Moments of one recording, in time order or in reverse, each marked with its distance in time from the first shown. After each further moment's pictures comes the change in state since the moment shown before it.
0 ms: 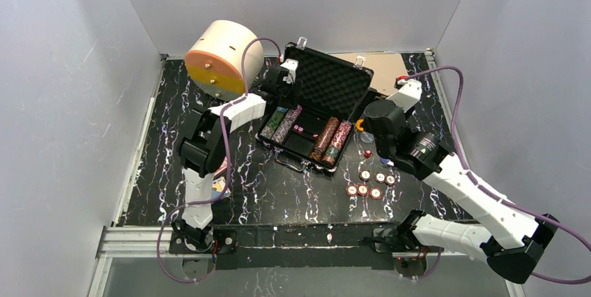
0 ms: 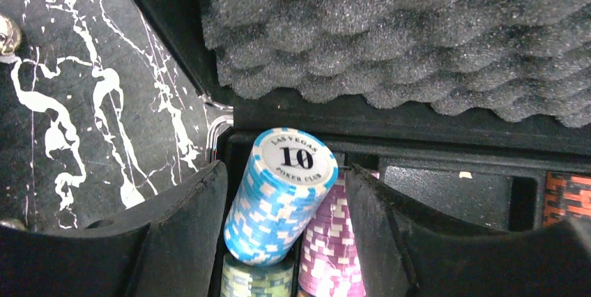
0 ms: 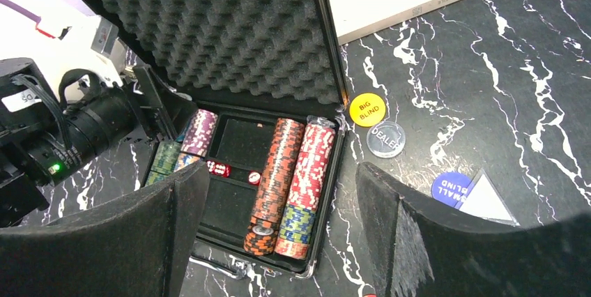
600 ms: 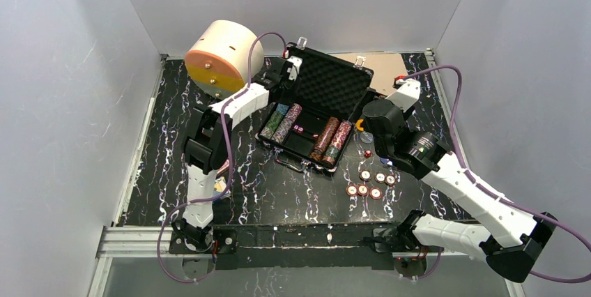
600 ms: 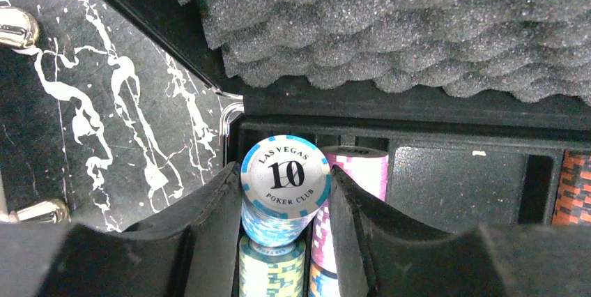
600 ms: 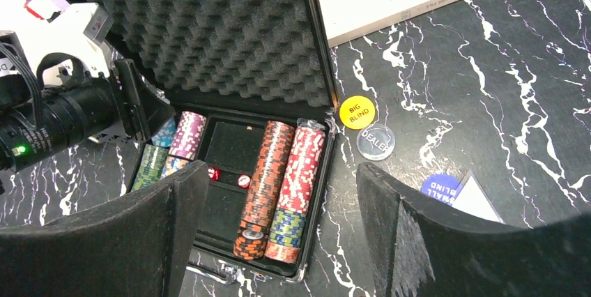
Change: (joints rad) left arm -0.001 0.065 0.198 -0.270 -0.017 0.064; right arm -0.001 0.011 0.000 -0.004 0.024 -0.016
